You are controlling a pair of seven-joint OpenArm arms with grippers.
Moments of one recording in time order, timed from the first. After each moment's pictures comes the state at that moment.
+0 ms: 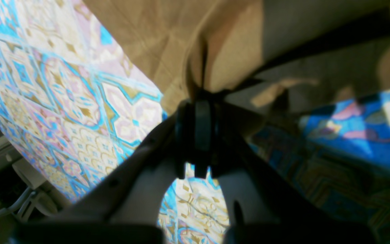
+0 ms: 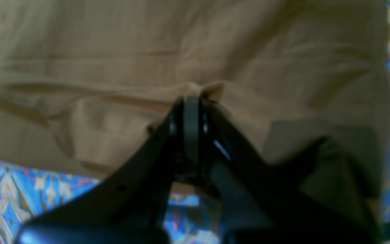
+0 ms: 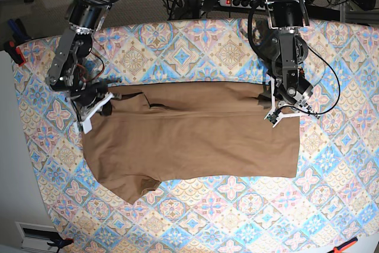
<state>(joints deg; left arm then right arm) -2.9 -6.3 -8.7 92.0 25.5 -41.2 63.2 4.6 6.1 24.7 82.5 19.0 32.3 -55.0</state>
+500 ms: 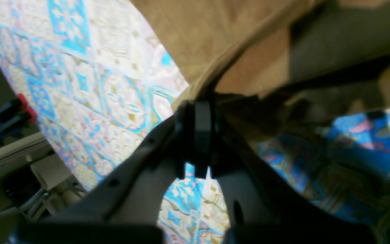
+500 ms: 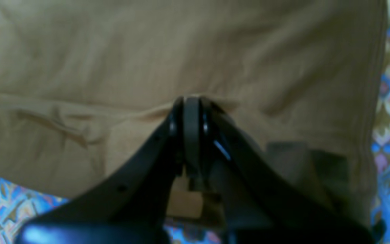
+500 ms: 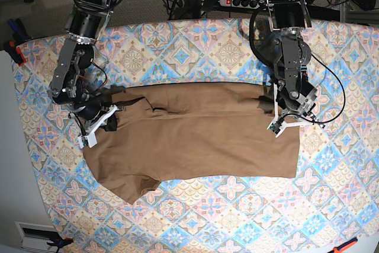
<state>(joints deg) -4.1 -6.7 -8.2 96.7 25.9 -41.2 63.2 7.4 6.4 21.4 82.5 19.3 32.4 -53.2</state>
